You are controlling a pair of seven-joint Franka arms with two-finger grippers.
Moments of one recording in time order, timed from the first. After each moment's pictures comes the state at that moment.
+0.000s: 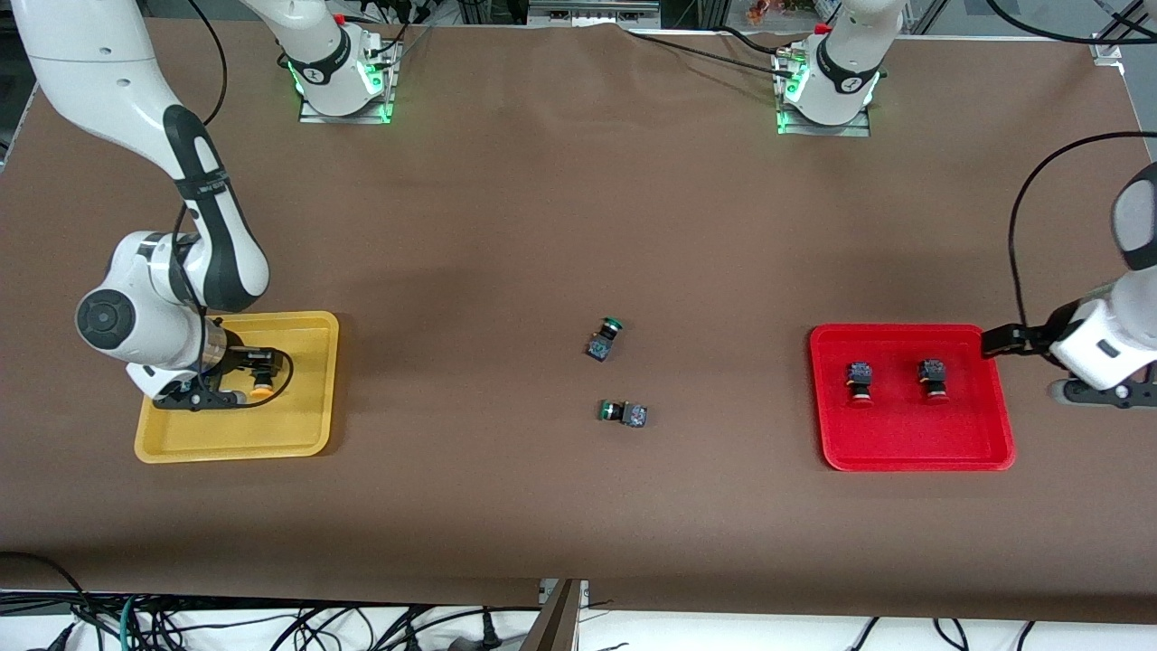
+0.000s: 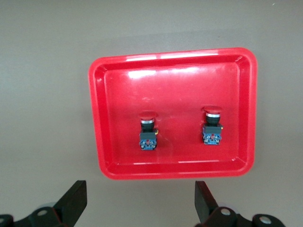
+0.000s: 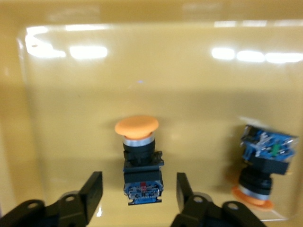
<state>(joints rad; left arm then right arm) 0.73 0.46 -0.73 -1.52 0.37 1.78 -0.02 0.04 0.56 -0.10 -1.81 0.00 2.32 -0.09</state>
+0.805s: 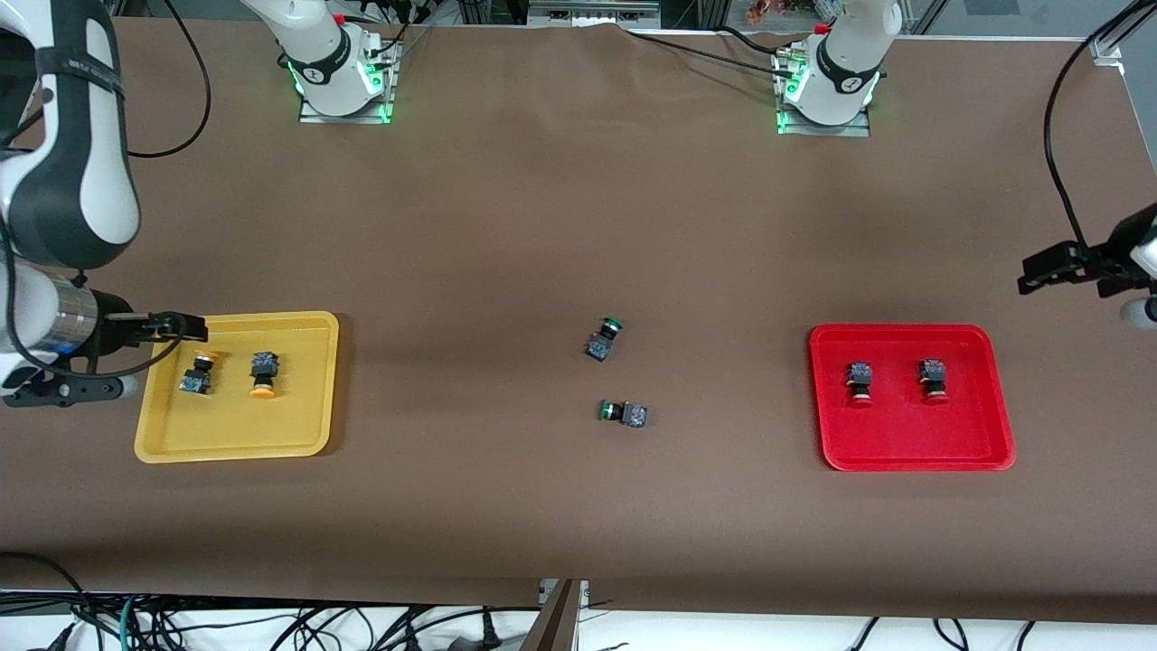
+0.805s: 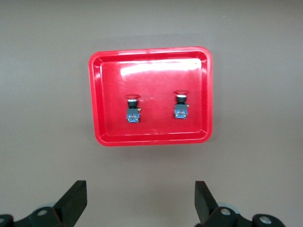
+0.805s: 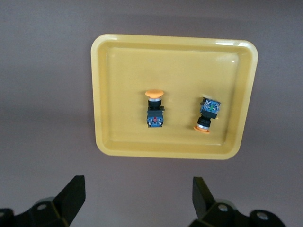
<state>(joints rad) 0.28 0.16 -0.23 -1.51 0.06 1.62 0.08 0.04 0.45 -0.09 -1.33 0.00 1.62 -0.13</state>
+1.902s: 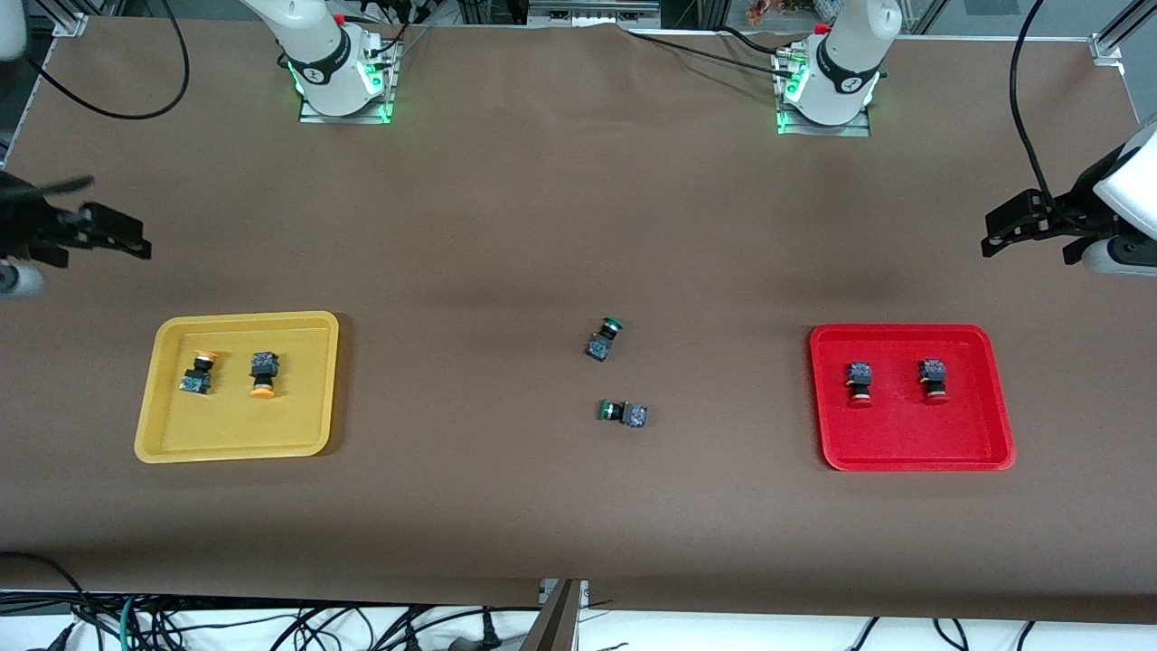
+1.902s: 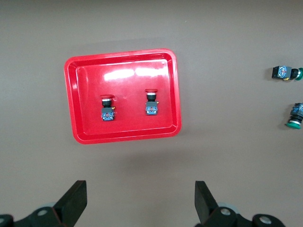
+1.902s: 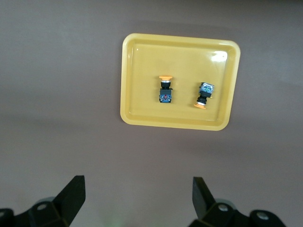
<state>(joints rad) -0.06 0.07 0.06 -1.54 -0.02 1.60 0.07 0.05 0.19 -0.06 -1.31 0.00 1.43 -0.13</state>
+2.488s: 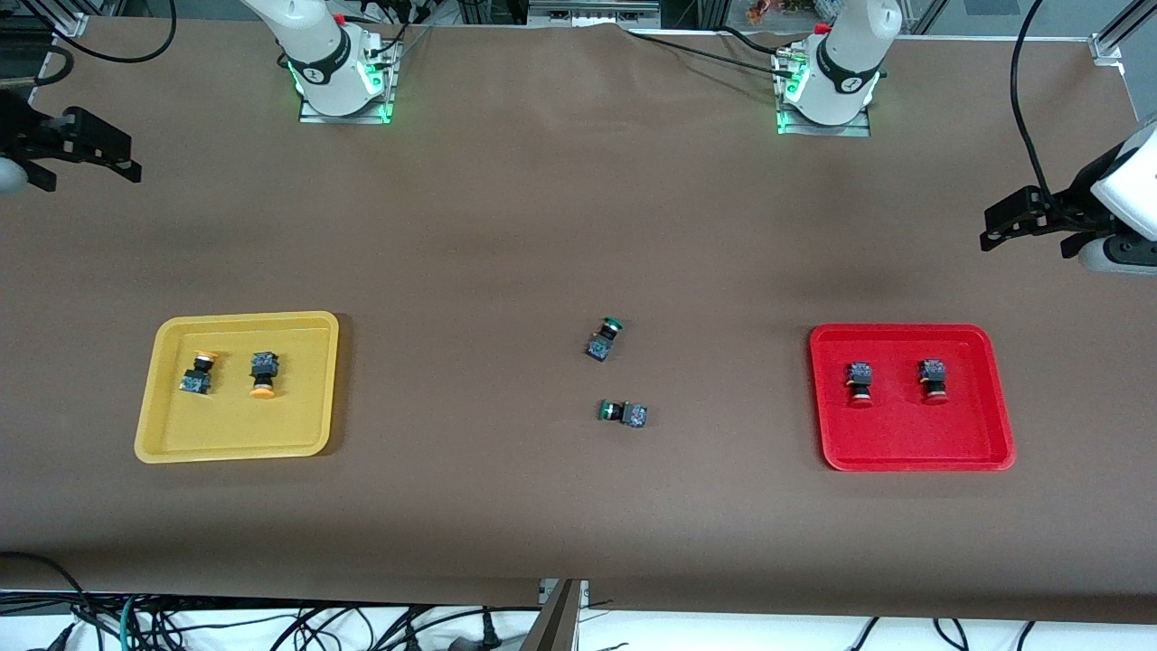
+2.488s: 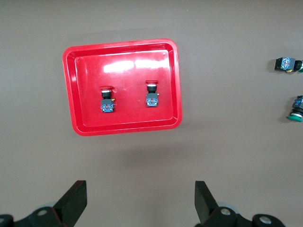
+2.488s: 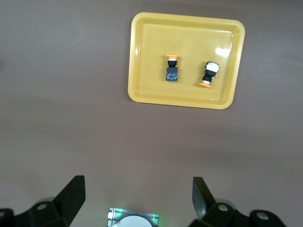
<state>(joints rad) -0.06 0.07 0.07 -1.54 -0.02 1.57 0.07 0.04 0.00 -0.04 -1.51 0.00 1.42 -0.13</state>
